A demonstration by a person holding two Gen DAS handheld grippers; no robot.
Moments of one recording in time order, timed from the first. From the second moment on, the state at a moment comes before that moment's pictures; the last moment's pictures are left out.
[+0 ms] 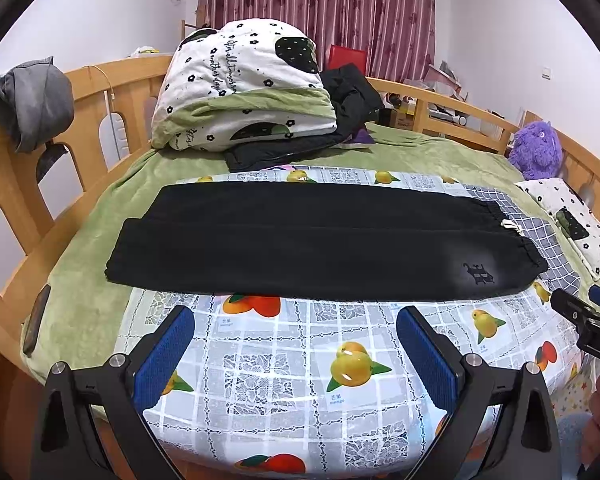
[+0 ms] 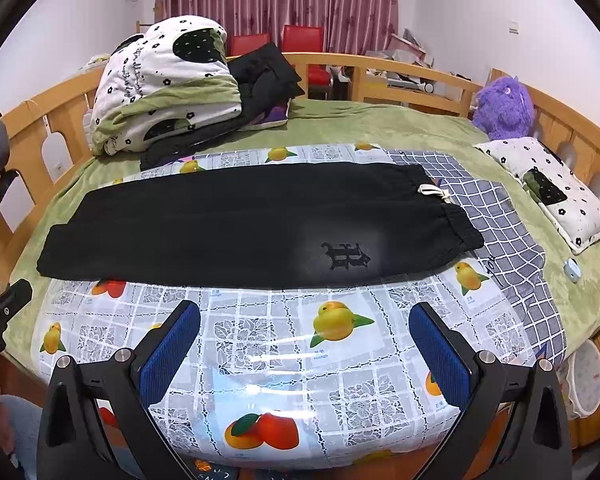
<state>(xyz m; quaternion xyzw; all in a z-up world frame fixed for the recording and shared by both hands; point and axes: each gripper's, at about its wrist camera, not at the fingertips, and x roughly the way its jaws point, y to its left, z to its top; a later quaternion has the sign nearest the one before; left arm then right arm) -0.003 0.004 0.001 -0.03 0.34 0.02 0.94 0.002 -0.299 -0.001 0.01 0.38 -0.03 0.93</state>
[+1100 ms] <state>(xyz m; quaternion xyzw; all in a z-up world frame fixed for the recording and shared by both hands) -0.003 0.011 -0.004 -0.03 0.35 0.02 0.94 0.002 -0.296 0.000 0.01 0.38 -0.02 0.93</state>
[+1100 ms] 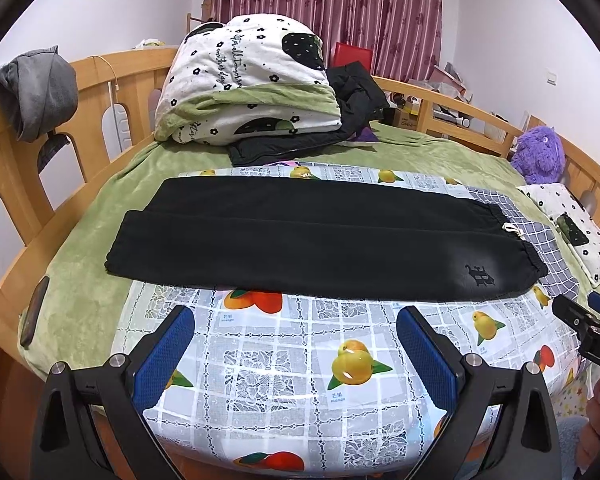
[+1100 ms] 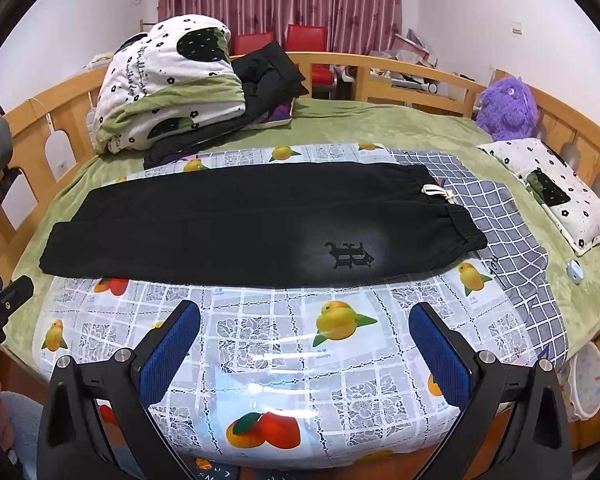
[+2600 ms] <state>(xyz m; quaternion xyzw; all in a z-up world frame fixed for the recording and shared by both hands) 0.006 0.106 0.077 -0.08 0.30 0.03 0.95 0.023 -0.343 0.115 0.00 0.28 0.03 0.96</state>
